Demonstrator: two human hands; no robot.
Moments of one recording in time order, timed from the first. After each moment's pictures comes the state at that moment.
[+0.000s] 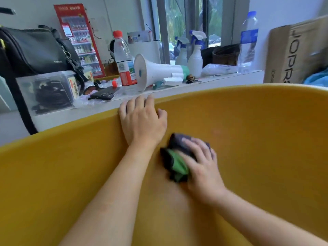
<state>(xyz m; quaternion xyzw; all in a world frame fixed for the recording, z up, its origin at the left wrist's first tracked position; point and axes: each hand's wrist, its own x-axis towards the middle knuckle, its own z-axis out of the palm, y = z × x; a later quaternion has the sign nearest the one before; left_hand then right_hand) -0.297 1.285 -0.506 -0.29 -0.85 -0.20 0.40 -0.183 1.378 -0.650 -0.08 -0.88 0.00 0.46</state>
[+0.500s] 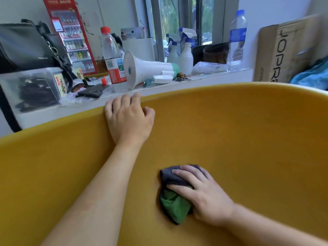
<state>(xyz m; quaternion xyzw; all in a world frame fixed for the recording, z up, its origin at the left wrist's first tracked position) -0.293 1.288 -0.505 -0.27 -0.85 -0.20 0.40 -0.133 1.394 -0.673 0.09 -0.94 -0.11 0.31</state>
